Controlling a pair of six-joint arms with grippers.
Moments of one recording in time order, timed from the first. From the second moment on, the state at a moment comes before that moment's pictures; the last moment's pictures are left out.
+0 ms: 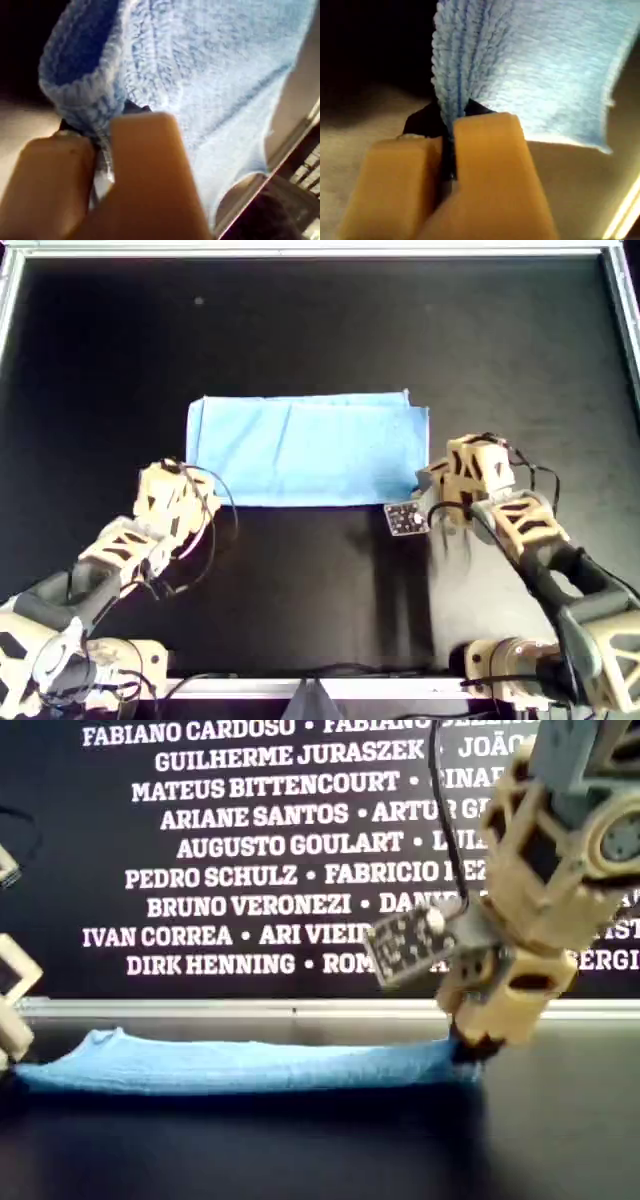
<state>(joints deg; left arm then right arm) -21.8 100.9 140.8 -1.0 3.2 1.8 17.9 94.6 122.5 25.6 -8.7 -1.2</state>
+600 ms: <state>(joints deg) -21.8 122.0 158.5 -1.0 3.1 2.3 17.4 98.6 131.3 25.6 -8.6 -1.2</state>
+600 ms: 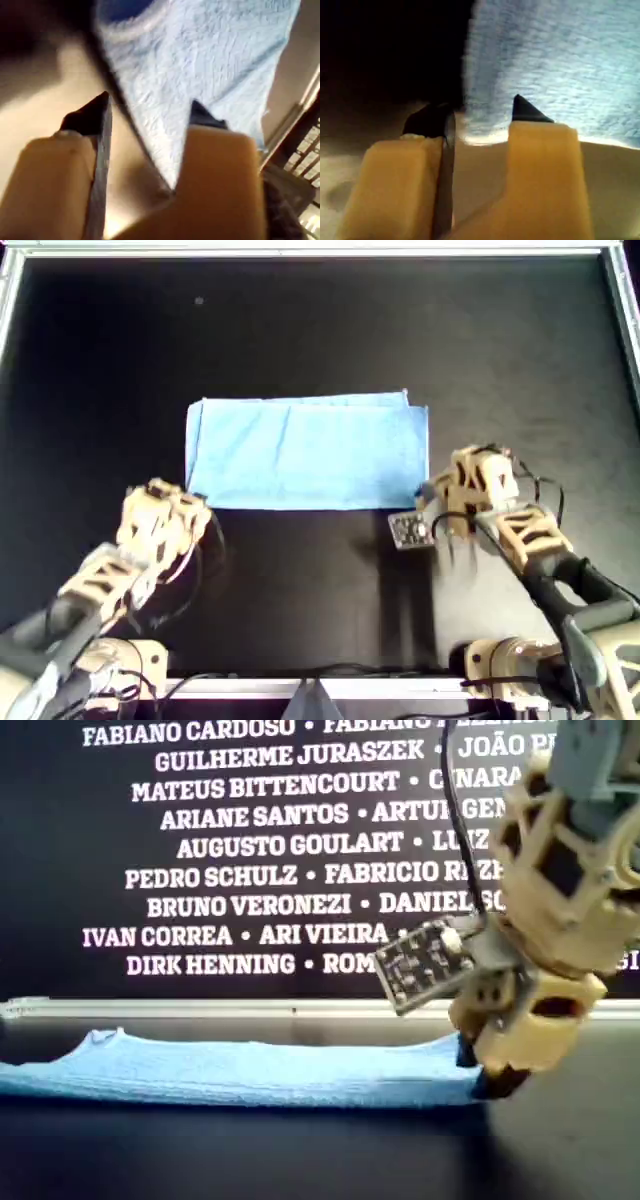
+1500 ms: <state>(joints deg) -14.0 175.4 173.3 -1.0 2.1 2.3 4.5 166.0 163.9 25.6 -8.2 -1.5</state>
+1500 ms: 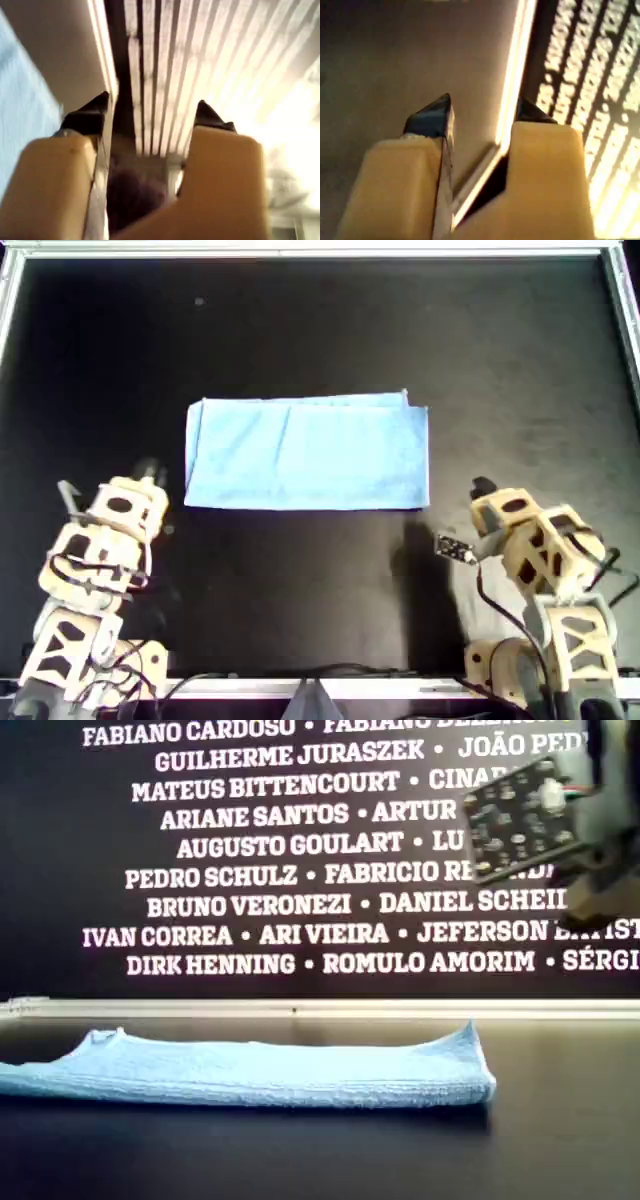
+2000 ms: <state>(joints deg) -9.9 175.4 173.3 -1.0 1.9 2.3 4.9 172.2 172.9 26.5 -8.7 -1.9</state>
